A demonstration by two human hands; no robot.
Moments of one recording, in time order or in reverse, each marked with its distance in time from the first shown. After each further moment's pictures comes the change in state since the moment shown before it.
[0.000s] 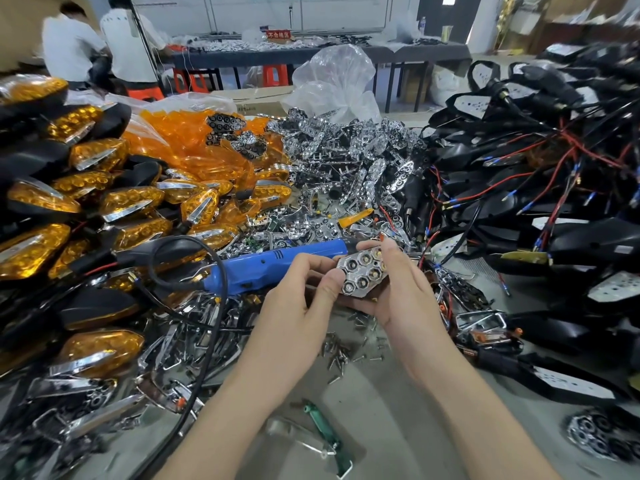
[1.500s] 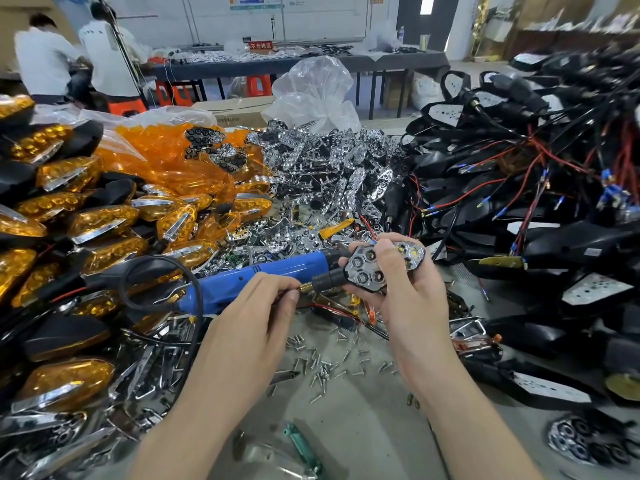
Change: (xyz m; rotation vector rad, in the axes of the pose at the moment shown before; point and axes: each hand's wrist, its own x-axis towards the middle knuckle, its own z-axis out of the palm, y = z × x) left_hand -0.002 -0.010 -0.023 0.496 0.037 0.234; right_hand -0.001 -0.016 -0.008 0.154 0.197 -0.146
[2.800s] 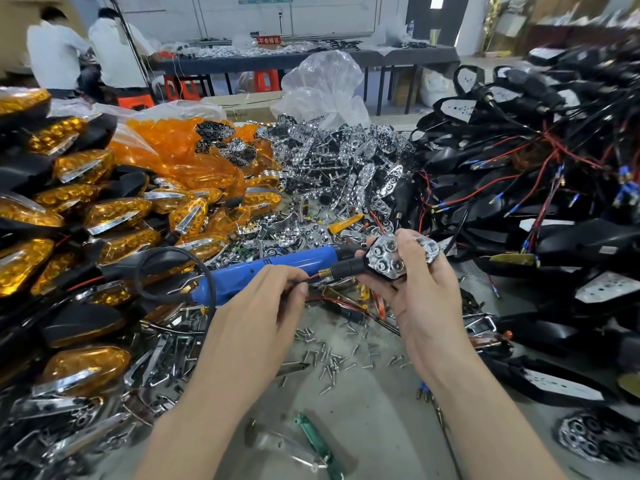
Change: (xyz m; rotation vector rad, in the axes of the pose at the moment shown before) left_hand 0.000 -0.003 -0.001 0.075 0.035 -0.027; right_hand 0.009 0.001 -0.004 0.092 0.056 0.102
